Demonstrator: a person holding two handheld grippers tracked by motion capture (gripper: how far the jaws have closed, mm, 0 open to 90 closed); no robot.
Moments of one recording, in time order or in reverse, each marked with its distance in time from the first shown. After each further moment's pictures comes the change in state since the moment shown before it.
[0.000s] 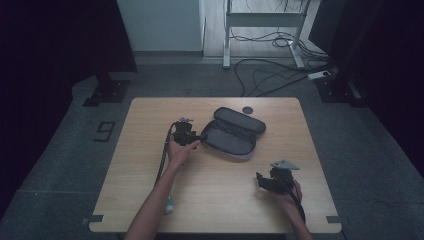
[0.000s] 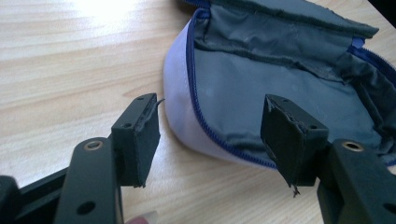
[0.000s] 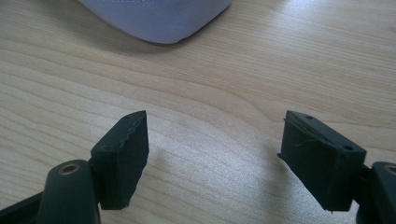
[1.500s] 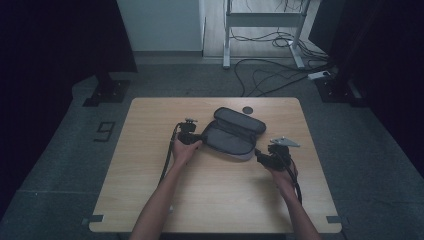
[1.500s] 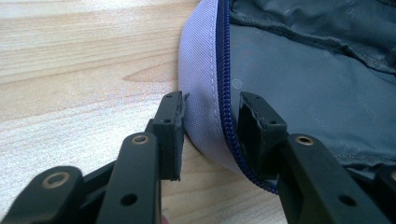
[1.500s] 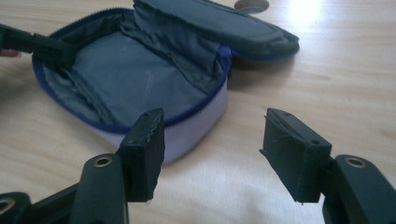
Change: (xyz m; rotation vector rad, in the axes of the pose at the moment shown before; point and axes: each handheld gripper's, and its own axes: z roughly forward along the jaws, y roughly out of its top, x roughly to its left) left arm 0.008 -0.002 0.031 0.104 0.037 -0.044; right arm -0.010 0.069 0.017 -0.105 0.037 0.061
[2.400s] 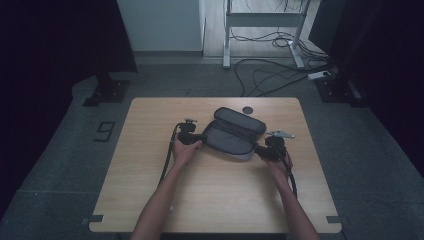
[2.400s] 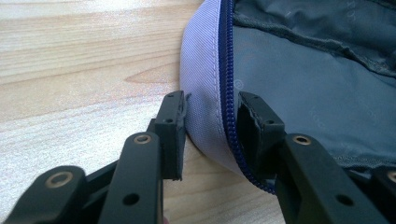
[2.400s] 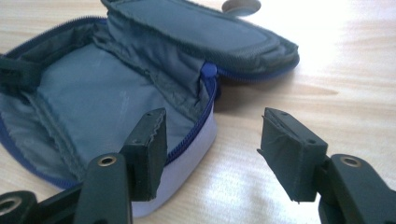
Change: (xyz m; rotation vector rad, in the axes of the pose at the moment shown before) left arm 0.001 -0.001 0.000 -0.010 0.001 -0.005; right arm -0.008 0.013 0.035 0.005 -0.031 0.045
